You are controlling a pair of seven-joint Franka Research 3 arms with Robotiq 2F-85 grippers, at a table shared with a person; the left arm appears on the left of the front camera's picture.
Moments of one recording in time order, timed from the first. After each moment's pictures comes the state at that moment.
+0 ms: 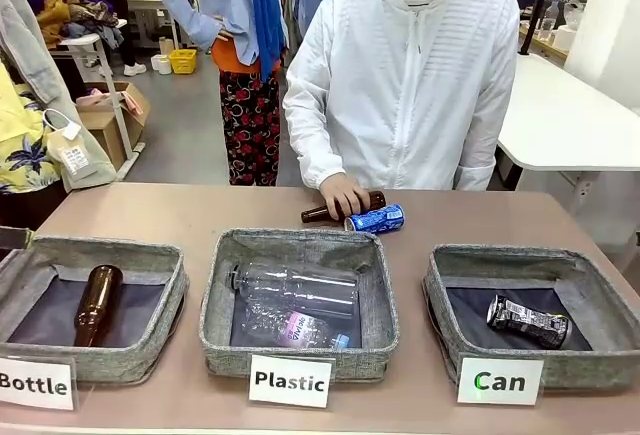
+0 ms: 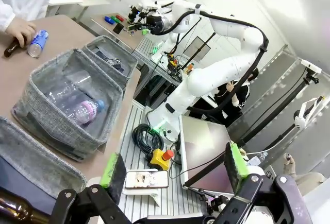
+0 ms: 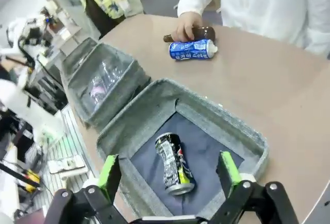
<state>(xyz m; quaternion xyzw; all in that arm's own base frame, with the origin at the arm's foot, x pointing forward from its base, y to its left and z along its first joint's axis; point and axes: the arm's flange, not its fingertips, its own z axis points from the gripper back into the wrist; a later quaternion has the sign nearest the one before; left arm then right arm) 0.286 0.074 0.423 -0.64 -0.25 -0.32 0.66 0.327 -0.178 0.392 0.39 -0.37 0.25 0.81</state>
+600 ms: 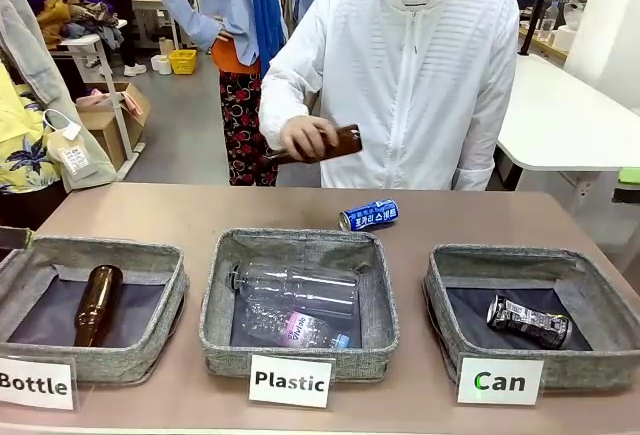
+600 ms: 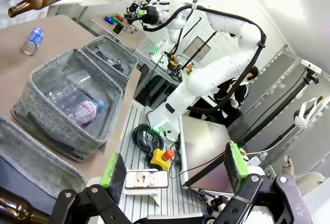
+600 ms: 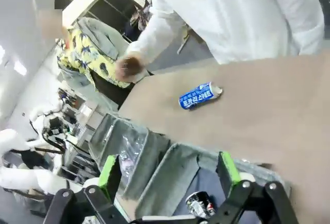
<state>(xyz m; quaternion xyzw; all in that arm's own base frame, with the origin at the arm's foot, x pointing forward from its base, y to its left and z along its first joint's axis) 0.286 0.074 0.423 -0.64 -0.25 -0.32 0.66 0.367 -0.165 0.411 0.48 -0.39 0.08 0.78</state>
